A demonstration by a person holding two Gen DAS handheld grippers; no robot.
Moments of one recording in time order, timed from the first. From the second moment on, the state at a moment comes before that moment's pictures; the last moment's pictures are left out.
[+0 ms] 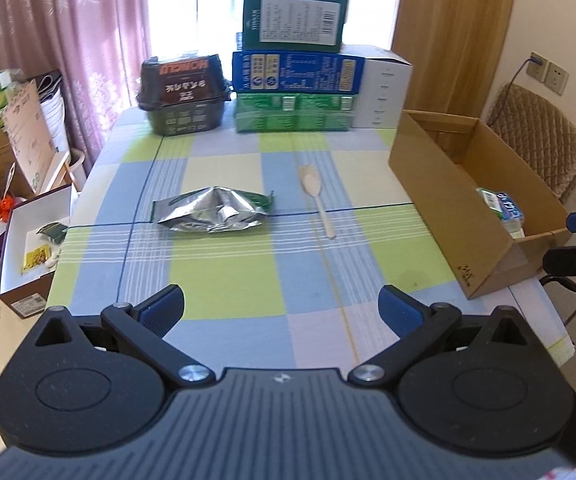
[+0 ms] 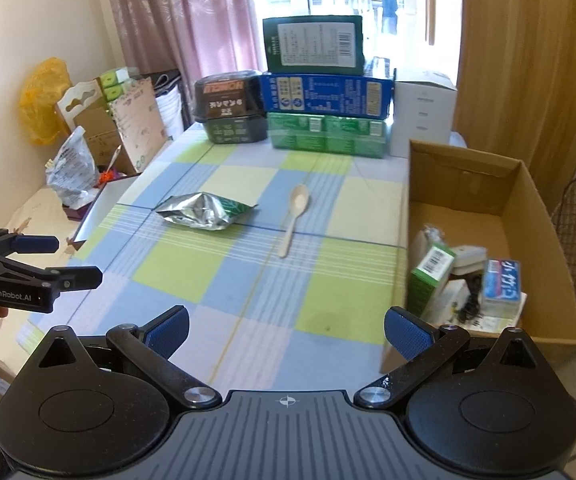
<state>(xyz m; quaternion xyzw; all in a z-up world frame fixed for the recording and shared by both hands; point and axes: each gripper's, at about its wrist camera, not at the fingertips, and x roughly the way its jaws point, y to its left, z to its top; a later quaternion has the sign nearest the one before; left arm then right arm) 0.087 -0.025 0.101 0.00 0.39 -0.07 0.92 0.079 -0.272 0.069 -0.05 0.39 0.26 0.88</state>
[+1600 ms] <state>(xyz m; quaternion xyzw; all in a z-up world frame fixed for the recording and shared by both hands) 0.212 0.023 0.026 0.21 0.41 -0.15 0.87 0.232 -0.168 -0.022 -0.12 0.45 0.32 0.83</state>
